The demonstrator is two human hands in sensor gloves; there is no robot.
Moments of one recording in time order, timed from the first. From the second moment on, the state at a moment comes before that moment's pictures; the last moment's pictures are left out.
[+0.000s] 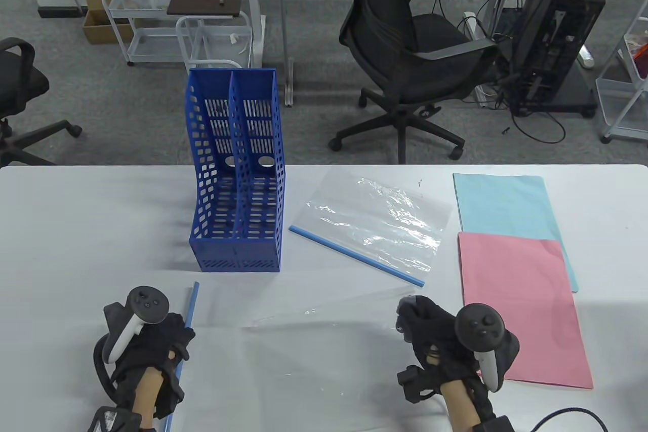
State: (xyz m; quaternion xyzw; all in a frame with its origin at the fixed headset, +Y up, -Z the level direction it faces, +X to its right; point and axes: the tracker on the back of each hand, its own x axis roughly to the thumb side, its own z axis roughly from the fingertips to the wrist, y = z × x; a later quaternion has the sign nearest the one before) left_hand -0.317 -0.772 -0.288 -0.22 0.20 0.20 0.93; right_hand 0.209 -0.731 -0.286 -0.06 -0.04 0.90 0.43
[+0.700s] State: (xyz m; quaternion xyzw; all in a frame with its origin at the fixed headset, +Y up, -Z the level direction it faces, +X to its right) left_hand -0.244 -0.723 -0.268 -0.09 -0.02 0.20 0.97; right_hand 0.191 -0.729 -0.289 0.00 -0.01 0.90 0.43
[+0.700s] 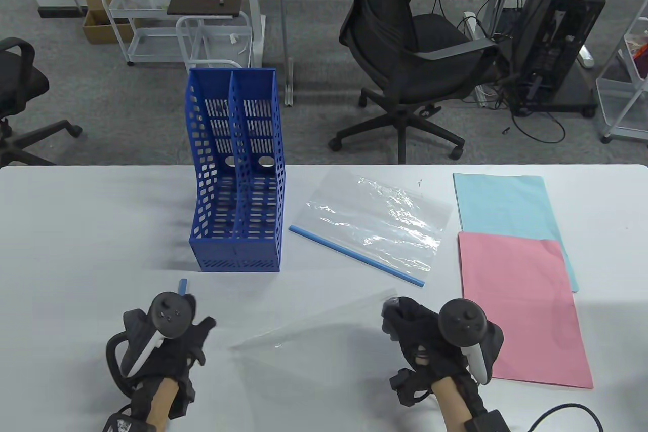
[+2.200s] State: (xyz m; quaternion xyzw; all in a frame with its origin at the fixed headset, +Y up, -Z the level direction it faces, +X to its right) left_hand -0.117 -0.761 -0.237 -0.28 -0.18 0.54 0.77; right_hand 0.147 -0.734 -0.268 0.00 0.09 0.86 0.50
